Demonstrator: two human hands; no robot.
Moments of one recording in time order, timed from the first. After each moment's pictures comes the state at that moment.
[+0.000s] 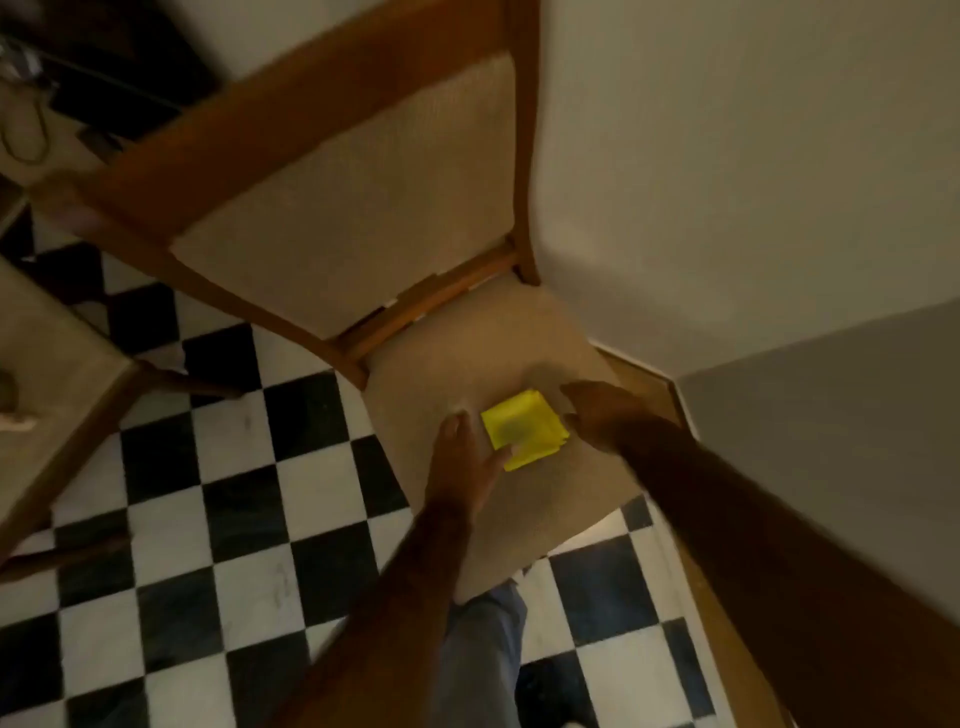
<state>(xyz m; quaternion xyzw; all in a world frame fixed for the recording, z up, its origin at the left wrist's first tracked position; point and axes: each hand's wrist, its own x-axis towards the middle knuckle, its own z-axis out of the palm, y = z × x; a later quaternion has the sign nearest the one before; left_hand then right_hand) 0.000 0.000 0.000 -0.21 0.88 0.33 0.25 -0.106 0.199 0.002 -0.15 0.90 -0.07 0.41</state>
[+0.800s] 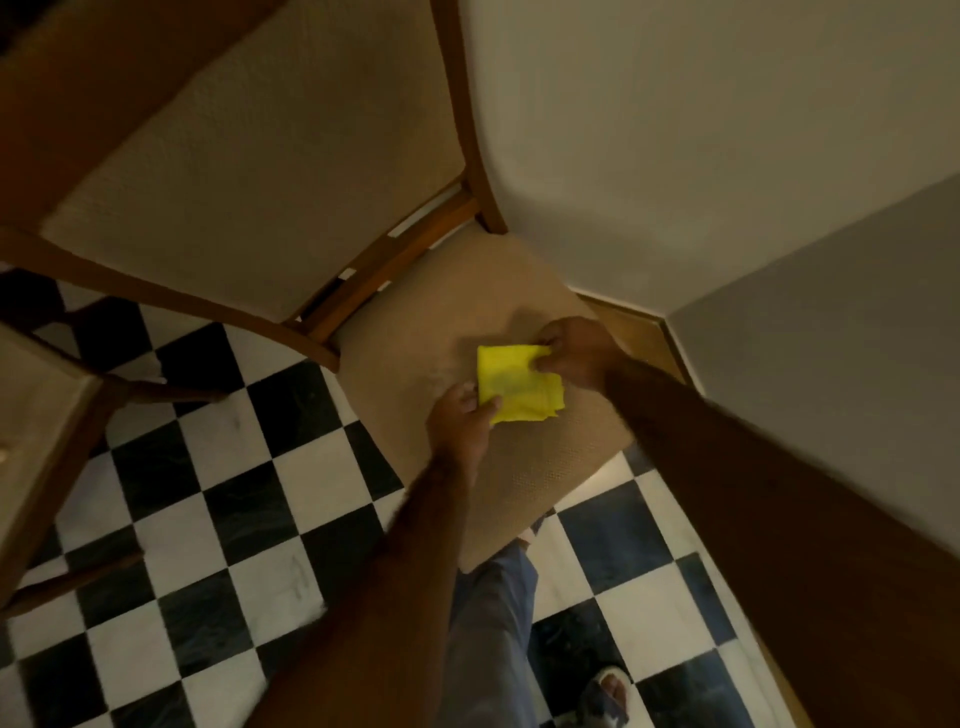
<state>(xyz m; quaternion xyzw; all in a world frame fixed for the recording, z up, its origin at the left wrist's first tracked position) -0.012 0.019 -0.026 -0.33 0.77 0.51 0.21 -0.113 0.195 0.013 0.02 0.88 -0.28 0.38</state>
